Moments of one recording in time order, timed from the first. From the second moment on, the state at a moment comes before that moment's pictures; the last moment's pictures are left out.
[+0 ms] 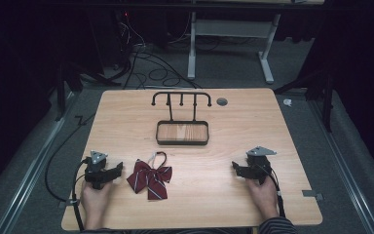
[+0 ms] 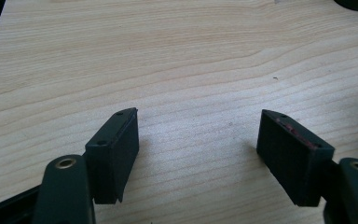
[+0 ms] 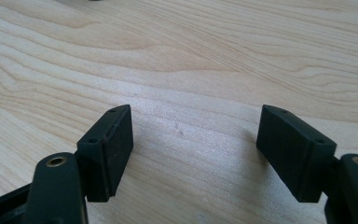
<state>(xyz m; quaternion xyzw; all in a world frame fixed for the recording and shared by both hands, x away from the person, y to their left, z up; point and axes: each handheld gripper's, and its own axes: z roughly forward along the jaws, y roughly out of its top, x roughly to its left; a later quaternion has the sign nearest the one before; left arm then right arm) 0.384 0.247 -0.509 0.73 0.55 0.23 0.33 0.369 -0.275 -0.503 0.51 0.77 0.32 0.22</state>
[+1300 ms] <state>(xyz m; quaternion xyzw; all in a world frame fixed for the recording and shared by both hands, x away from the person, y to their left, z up) 0.387 0.246 -0.508 0.73 0.55 0.23 0.33 0.368 -0.275 -0.503 0.50 0.77 0.32 0.22</state>
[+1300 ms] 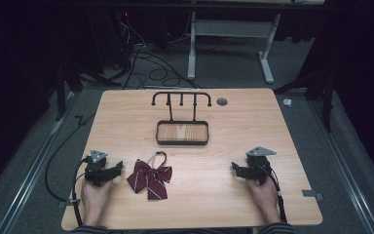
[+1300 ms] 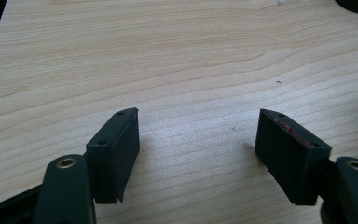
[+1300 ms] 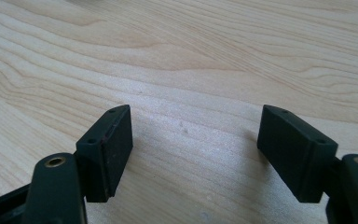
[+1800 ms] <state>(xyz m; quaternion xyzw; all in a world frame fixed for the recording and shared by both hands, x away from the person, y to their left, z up) 0.379 0.251 -0.493 0.74 0.52 0.21 0.37 0.367 -0.275 -0.502 0.50 0.77 0.32 0.22</state>
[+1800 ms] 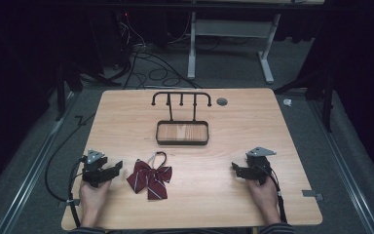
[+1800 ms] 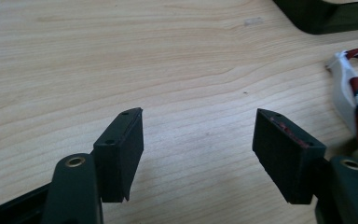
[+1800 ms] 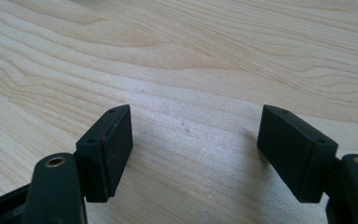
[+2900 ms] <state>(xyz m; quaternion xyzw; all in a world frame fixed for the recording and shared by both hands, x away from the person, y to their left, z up) 0.390 0.203 -0.448 0.78 0.44 0.19 0.41 0.367 -0.276 -0.503 0.50 0.77 0.32 0.22</state>
